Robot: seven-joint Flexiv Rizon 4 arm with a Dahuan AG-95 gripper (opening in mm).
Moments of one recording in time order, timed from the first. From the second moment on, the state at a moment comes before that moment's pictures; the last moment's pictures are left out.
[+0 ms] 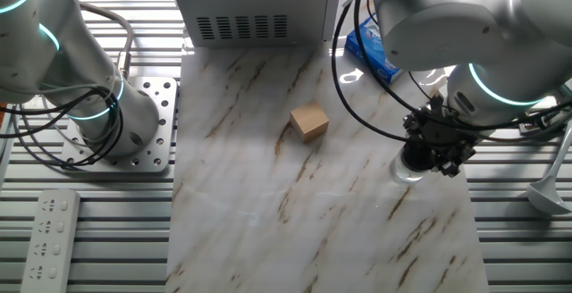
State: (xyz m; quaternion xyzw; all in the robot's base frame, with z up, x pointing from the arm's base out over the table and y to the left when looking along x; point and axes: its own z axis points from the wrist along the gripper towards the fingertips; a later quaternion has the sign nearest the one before) arm 0.611 -0.102 0.101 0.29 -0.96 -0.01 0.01
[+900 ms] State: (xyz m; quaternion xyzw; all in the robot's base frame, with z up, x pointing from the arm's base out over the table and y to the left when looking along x) arm 0.611 -0.102 0.101 0.37 -0.93 -0.01 0.00
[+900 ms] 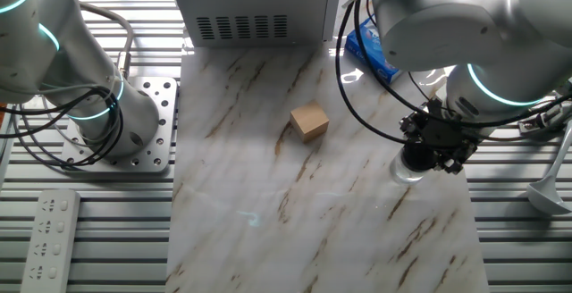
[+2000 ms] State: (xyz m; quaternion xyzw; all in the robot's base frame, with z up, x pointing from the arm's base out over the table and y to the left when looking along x) arm 0.611 -0.102 0.101 0.44 -0.90 -0.01 0.01
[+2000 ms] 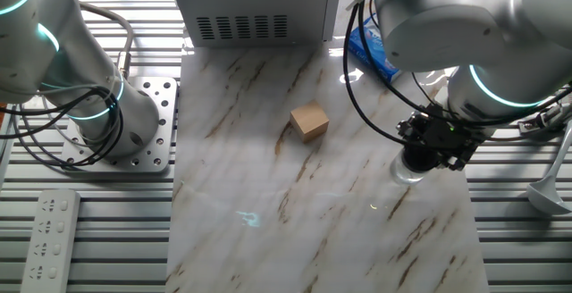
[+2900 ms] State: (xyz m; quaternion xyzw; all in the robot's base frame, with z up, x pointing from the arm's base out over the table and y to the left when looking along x) arm 0.611 -0.102 0.101 0.44 -0.90 0.00 0.01
